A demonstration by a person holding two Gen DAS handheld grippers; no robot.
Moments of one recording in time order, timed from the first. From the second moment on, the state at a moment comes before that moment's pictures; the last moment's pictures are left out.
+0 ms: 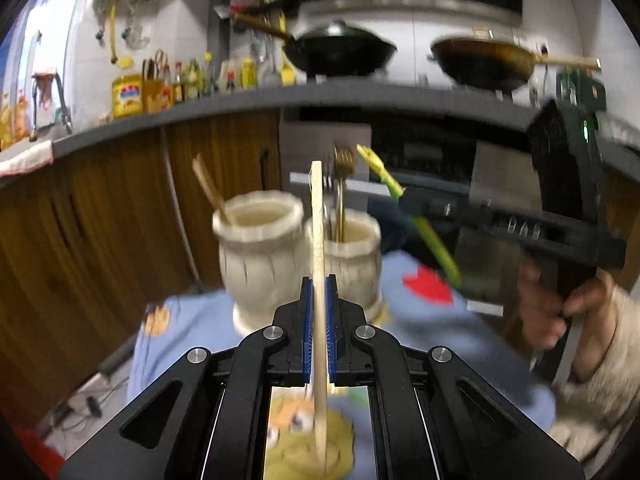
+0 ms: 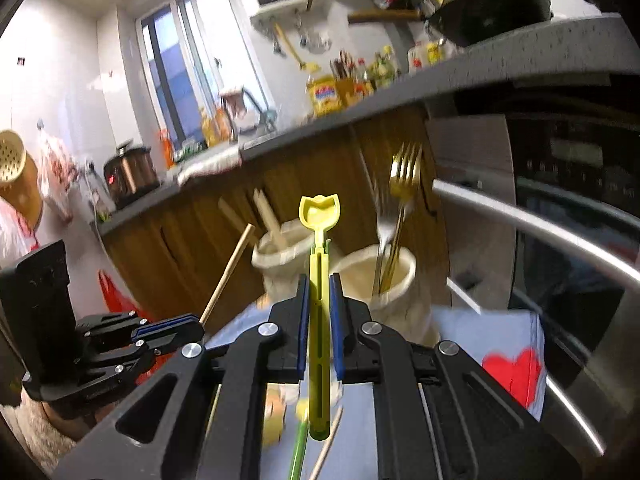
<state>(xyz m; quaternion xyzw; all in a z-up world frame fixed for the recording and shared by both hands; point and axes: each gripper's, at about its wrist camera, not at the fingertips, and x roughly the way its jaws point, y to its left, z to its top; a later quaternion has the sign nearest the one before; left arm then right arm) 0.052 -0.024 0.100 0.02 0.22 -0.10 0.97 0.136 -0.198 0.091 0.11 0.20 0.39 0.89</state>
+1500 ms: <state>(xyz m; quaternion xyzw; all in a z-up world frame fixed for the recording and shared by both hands) 0.124 -0.014 0.096 -0.03 0.06 -0.04 1.00 0.192 -0.172 0.053 0.07 0.17 0.38 0.91</state>
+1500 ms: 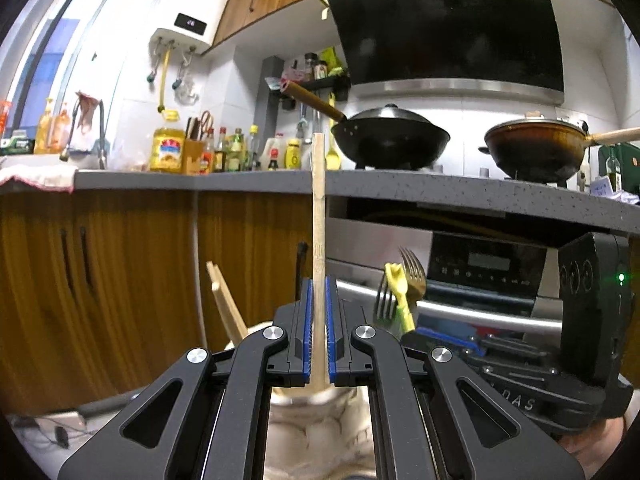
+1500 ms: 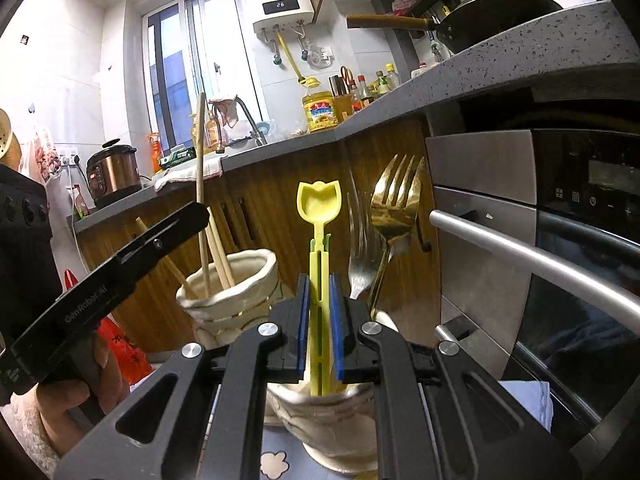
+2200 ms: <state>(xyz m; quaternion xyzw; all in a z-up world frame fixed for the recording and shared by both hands) 0.123 -0.009 0.082 -0.02 0.11 -0.05 0.99 0.180 -0.173 0.046 0.03 0.20 0.36 0.91</state>
